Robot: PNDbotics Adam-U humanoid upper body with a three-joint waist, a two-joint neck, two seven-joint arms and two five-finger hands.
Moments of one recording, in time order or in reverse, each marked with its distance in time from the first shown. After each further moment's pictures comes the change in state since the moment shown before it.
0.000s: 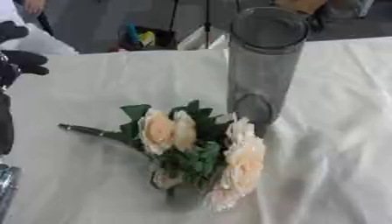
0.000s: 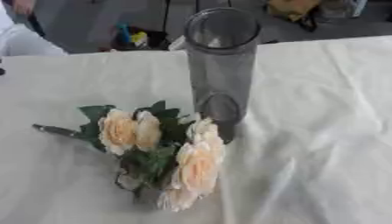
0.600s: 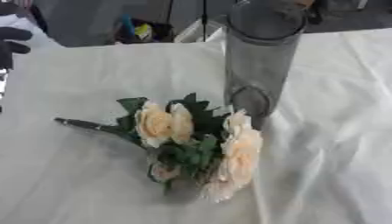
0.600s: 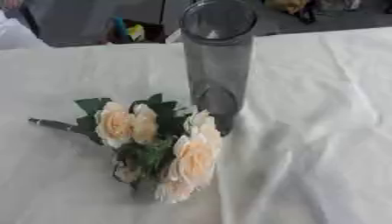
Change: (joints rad) left arm 0.034 0.280 0.009 0.000 -0.145 -0.007 -0.178; right arm 0.001 -0.005 0.000 0.000 0.000 0.000 0.000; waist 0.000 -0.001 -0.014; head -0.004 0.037
